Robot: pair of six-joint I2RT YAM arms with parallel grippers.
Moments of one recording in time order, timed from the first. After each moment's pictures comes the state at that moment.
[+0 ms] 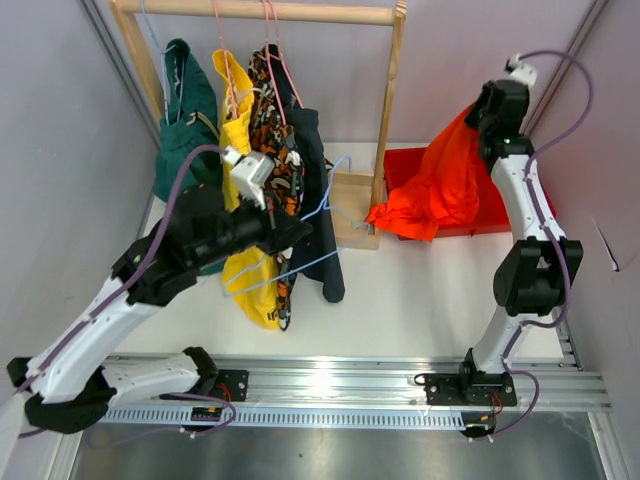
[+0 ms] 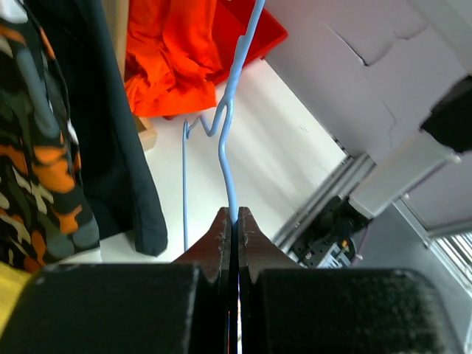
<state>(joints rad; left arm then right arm) -0.84 0.98 1.39 -0.66 0.07 -0.43 0.01 1.83 1.87 -0.20 0.18 0.32</state>
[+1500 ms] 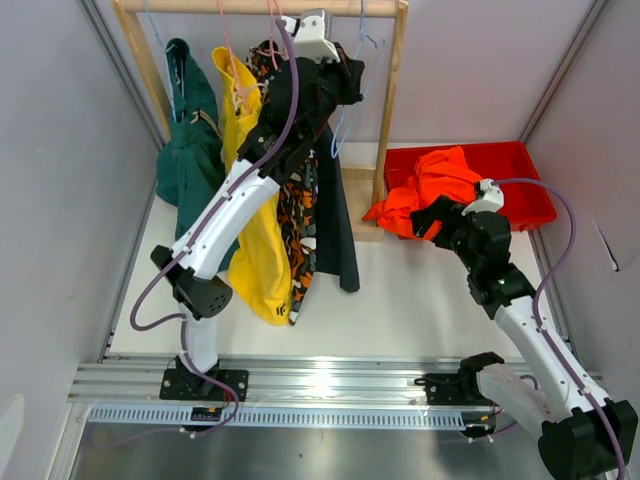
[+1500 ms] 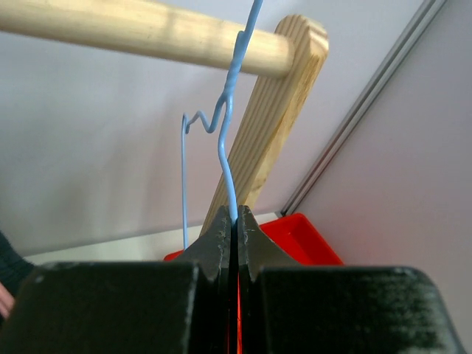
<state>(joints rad) -0.72 1.94 2.38 -0.28 -0.28 -0.32 0.28 0.88 0.73 -0.11 0.03 0.52</state>
